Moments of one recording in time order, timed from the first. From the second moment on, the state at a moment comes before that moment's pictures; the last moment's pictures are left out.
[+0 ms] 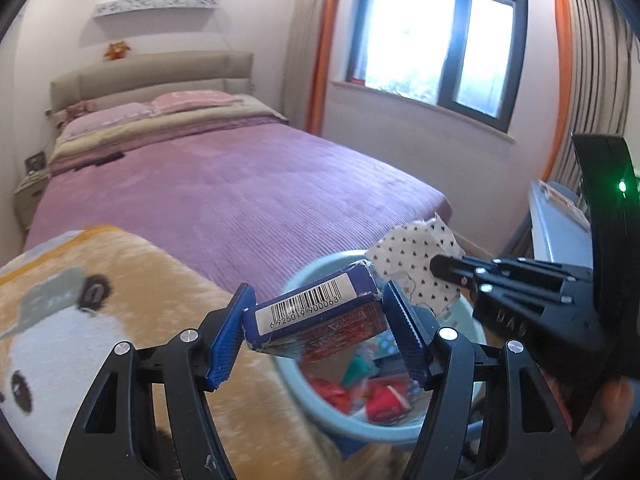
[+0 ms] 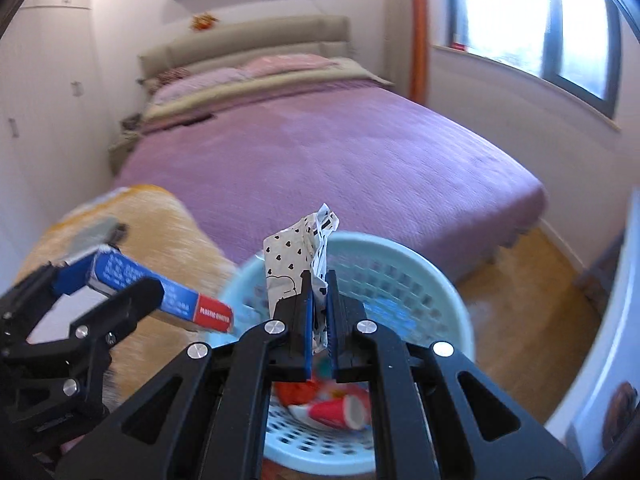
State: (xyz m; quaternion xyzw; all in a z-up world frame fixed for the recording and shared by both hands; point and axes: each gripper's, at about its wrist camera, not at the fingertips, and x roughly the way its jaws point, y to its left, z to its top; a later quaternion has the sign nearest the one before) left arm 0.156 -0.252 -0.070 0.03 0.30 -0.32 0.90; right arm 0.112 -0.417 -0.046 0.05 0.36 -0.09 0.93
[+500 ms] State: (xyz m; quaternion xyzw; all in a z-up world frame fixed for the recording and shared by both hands) left arm 0.163 -0.256 -0.088 0.02 0.31 -0.30 0.90; right arm 0.096 -0.453 -0.072 0.14 0.38 -0.10 0.91
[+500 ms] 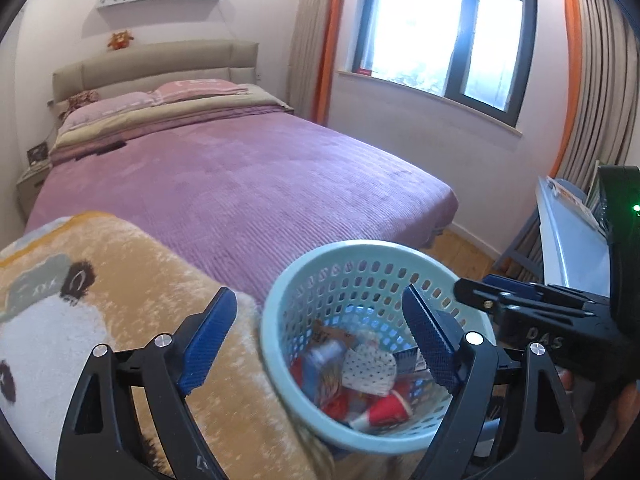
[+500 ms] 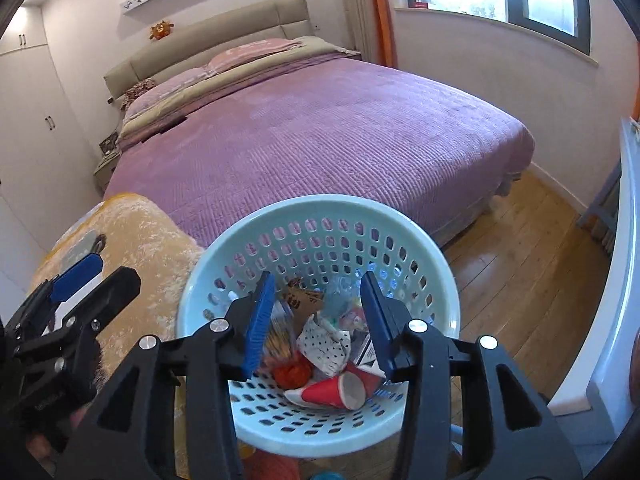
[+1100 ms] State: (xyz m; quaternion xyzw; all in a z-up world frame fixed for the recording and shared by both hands) left arm 0.098 -0.146 -0.073 -0.01 0.22 -0.14 0.96; right arm 0.047 -0.362 -0.035 0.03 0.26 -0.10 0.96
